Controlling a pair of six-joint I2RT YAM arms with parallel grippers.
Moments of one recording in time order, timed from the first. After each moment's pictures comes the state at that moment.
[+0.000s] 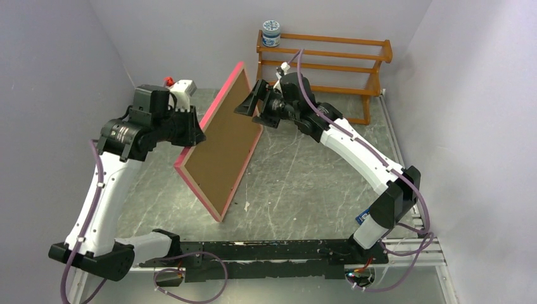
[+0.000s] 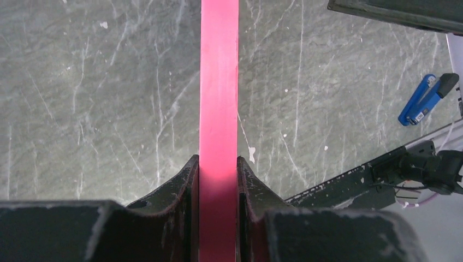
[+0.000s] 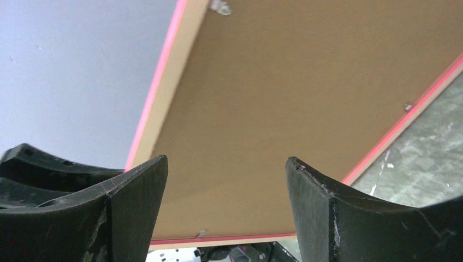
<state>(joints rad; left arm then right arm) -0.31 1.18 1.64 -1.15 0.18 -0.21 0.69 1.62 1.64 -0.43 -0.21 0.92</state>
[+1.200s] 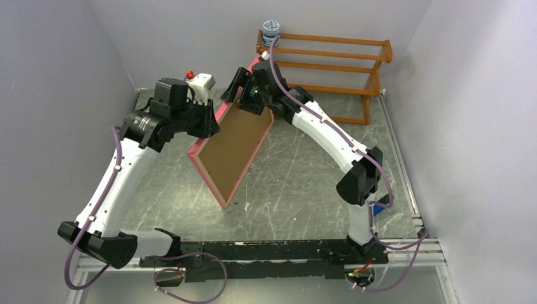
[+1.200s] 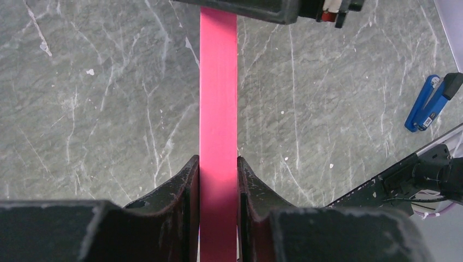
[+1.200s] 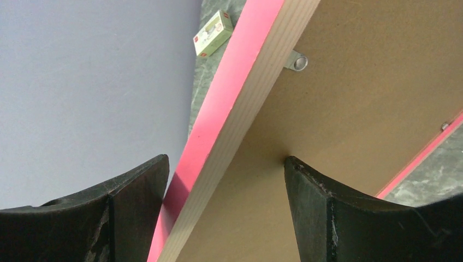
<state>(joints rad) -0.40 1.29 1.61 -0.97 0.17 -0.17 0.73 1.96 2.09 -0.58 -0.03 0.93</state>
